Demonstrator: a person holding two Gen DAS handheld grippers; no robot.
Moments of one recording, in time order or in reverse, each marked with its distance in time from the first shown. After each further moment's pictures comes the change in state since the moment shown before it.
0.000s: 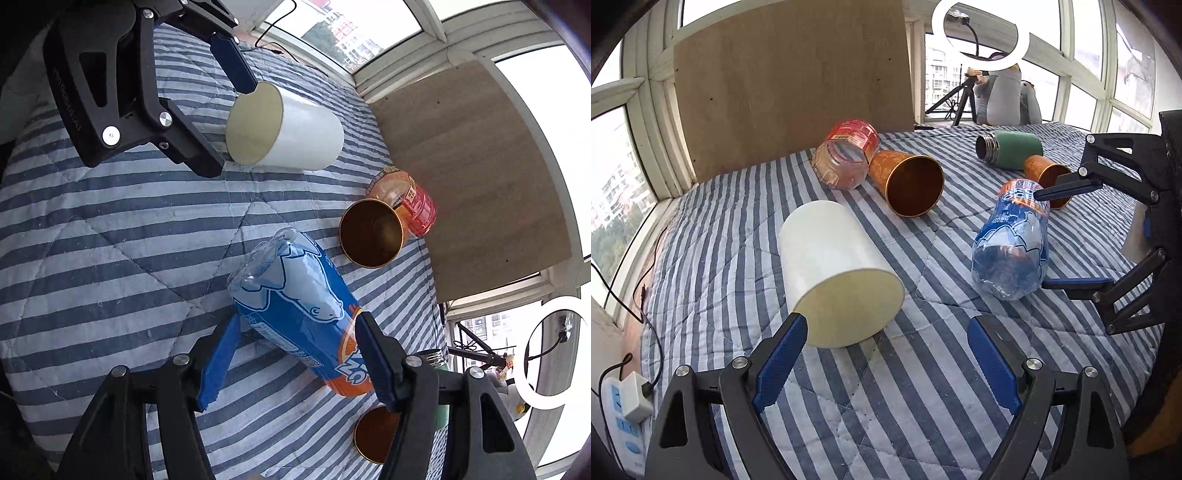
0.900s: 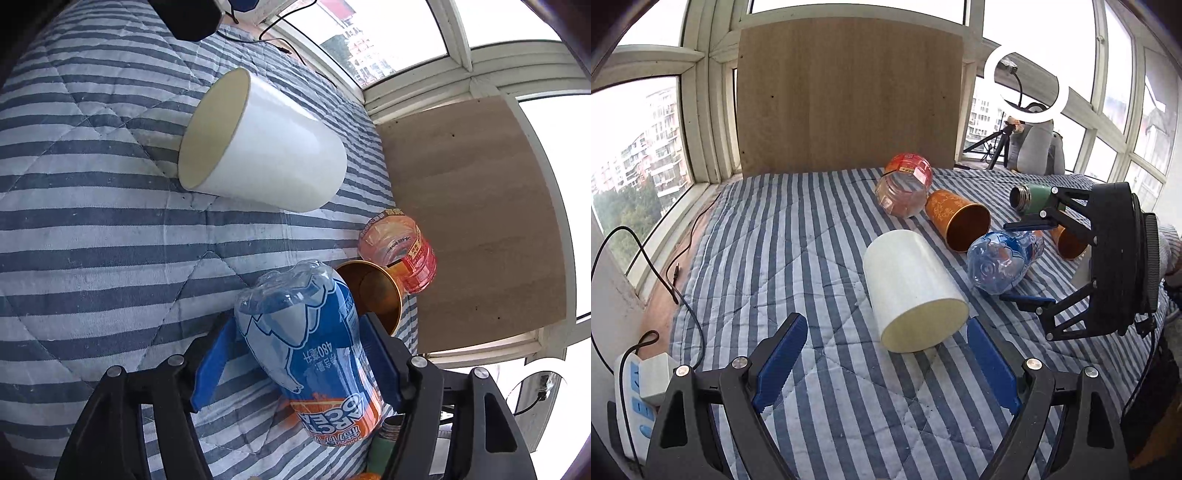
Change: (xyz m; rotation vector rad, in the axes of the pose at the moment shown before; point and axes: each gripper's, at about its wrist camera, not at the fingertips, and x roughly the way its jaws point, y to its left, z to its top) left arm -0.045 0.063 -0.005 -0.158 -0.098 0.010; right arm 0.052 -0.004 0.045 -0.085 -0.052 -0.078
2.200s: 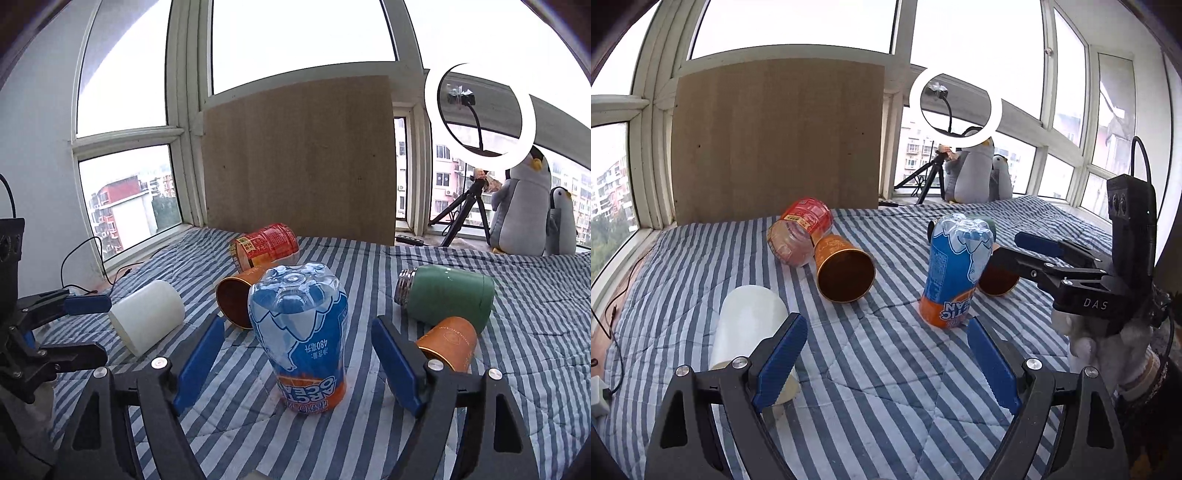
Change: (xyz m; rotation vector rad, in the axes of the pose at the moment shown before) left arm 0.019 -0.131 0.009 0.064 -0.194 -0.122; right arm -0.074 -0.077 -0.169 1.205 -0.361 0.021
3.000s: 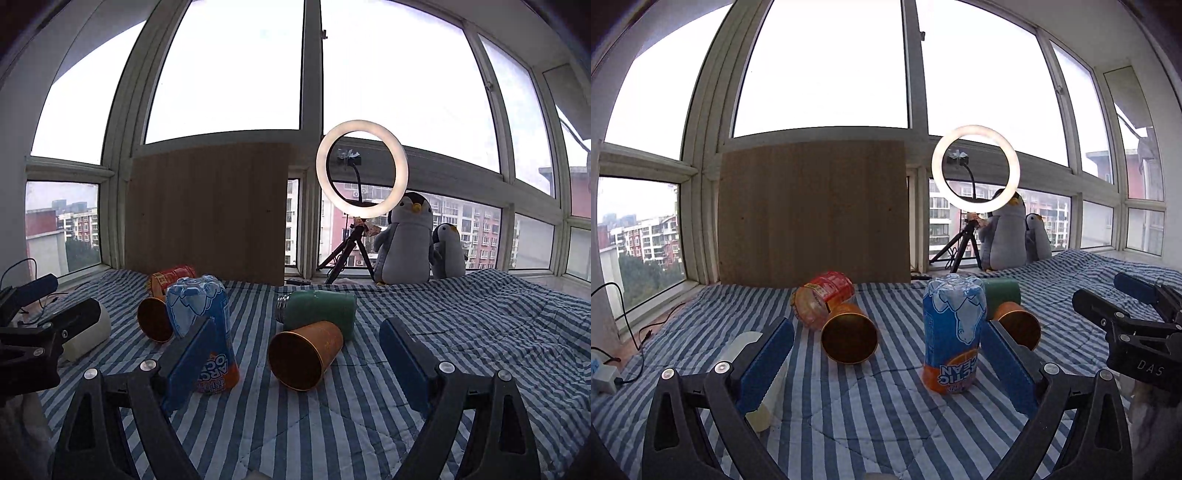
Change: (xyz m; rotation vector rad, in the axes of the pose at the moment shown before) left arm -0.004 -0.073 -0.020 0.029 -0.326 0.237; right arm -0.087 -0.010 -0.041 0.011 -0.247 -0.400
